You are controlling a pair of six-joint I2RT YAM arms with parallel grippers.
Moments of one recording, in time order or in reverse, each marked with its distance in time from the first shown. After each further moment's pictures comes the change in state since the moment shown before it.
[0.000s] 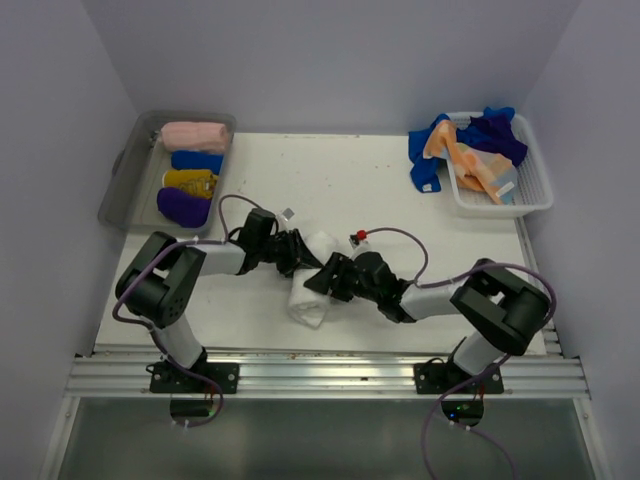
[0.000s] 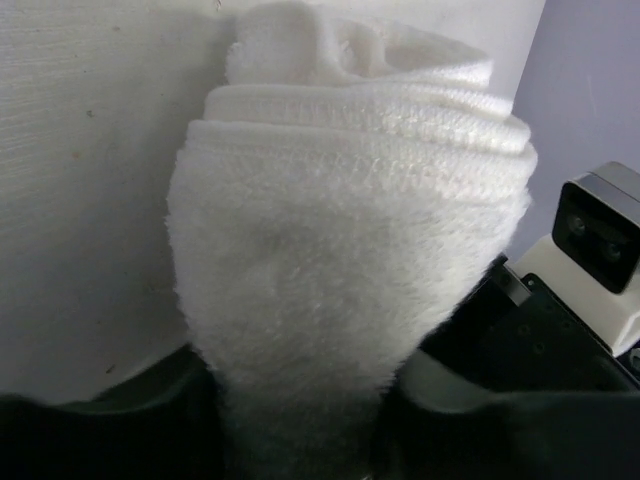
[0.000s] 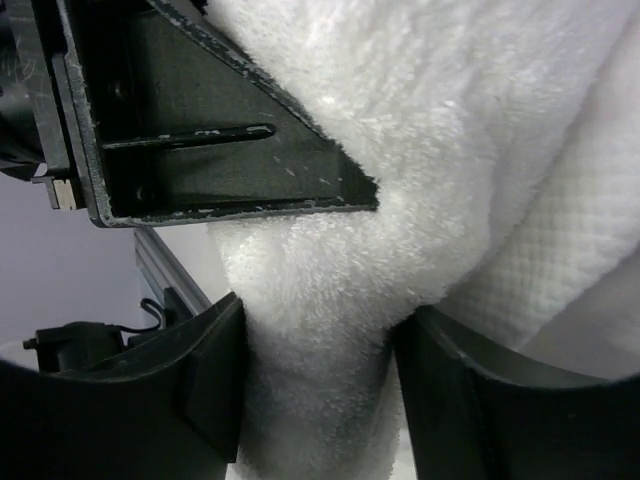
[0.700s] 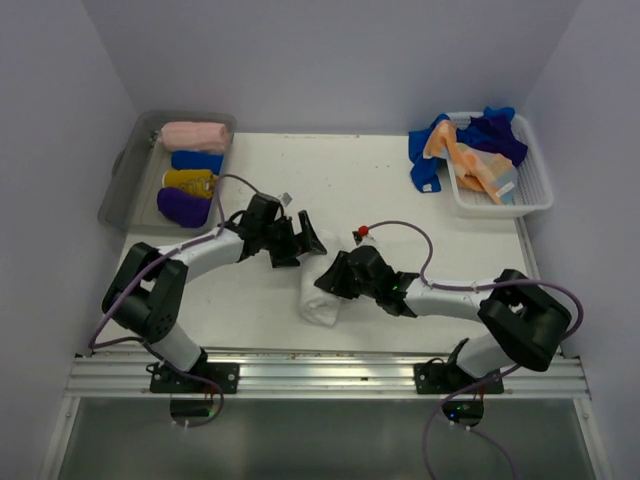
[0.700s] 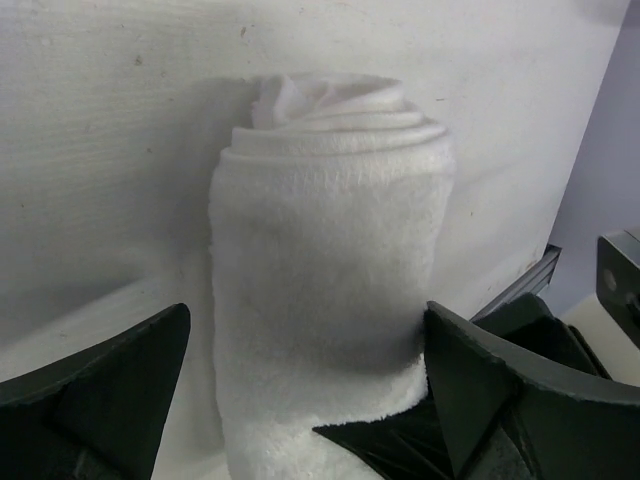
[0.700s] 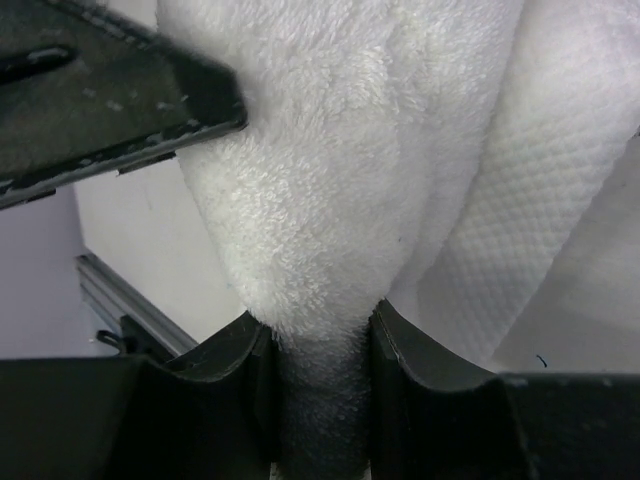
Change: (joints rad) left arm -0.021 -0.097 0.177 -0.355 -0.240 0.108; right arm 0.030 -0.139 0.158 -0.509 0.138 -0.056
